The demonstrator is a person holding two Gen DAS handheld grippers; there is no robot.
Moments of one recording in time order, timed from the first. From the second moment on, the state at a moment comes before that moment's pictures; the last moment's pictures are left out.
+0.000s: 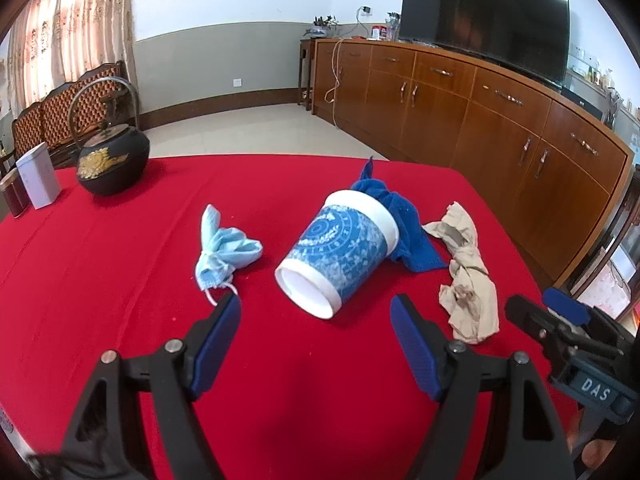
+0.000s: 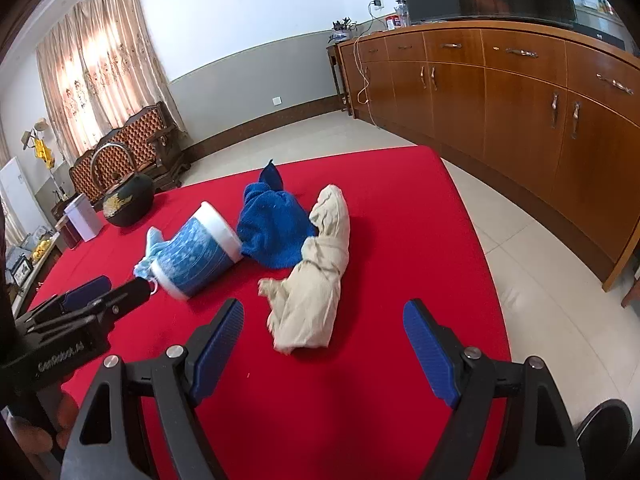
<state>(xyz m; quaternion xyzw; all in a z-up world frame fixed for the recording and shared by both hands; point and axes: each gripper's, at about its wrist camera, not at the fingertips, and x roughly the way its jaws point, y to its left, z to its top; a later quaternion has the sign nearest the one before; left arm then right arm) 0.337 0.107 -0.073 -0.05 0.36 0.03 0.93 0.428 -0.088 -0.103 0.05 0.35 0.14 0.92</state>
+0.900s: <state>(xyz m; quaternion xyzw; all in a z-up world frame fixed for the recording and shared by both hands) 0.389 0.094 -0.095 -0.03 0.39 0.01 0.92 0.499 -0.066 -0.129 0.04 0.40 0.14 0.90</state>
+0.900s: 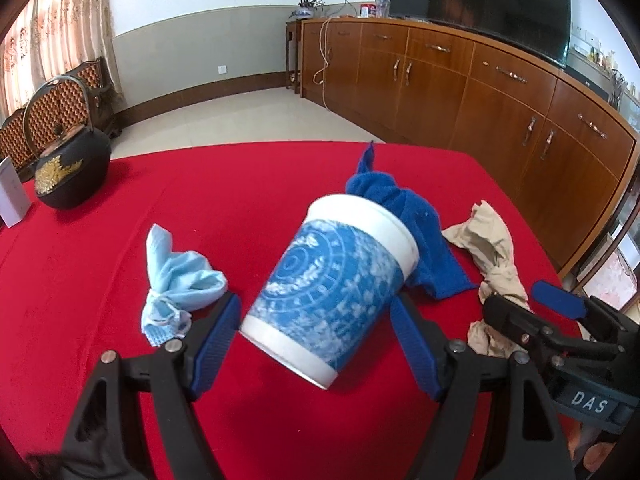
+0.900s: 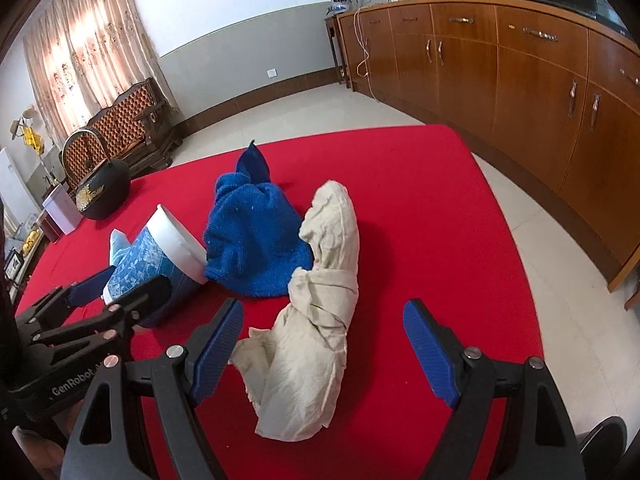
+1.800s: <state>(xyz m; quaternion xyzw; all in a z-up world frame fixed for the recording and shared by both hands) 0.379 0.086 -0.090 -0.05 0.39 0.02 0.92 0.492 -0.075 -0.133 0.06 0.41 0.15 0.90</state>
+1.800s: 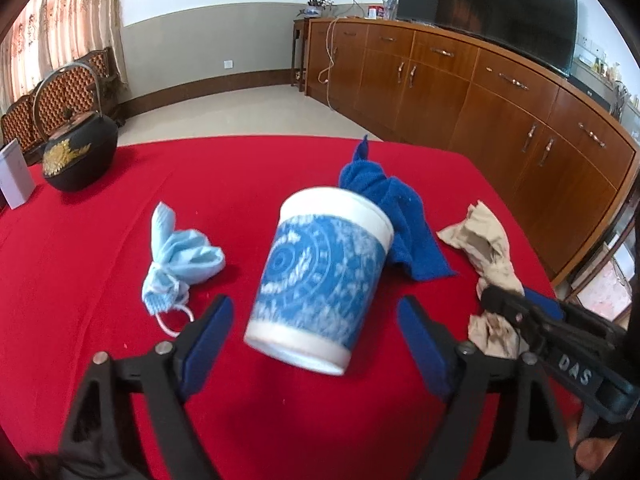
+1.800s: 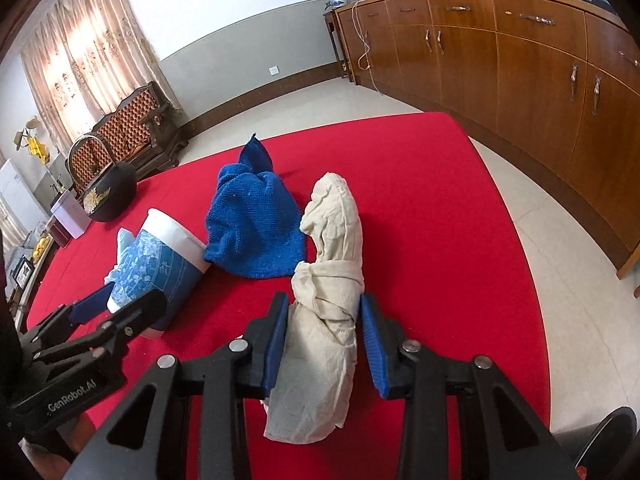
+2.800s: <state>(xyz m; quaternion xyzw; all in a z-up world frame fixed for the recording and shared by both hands) 0.312 0.087 -0.075 -0.10 0.37 0.01 0.92 0.435 -0.101 -0.114 0.04 0.39 0.16 0.91</state>
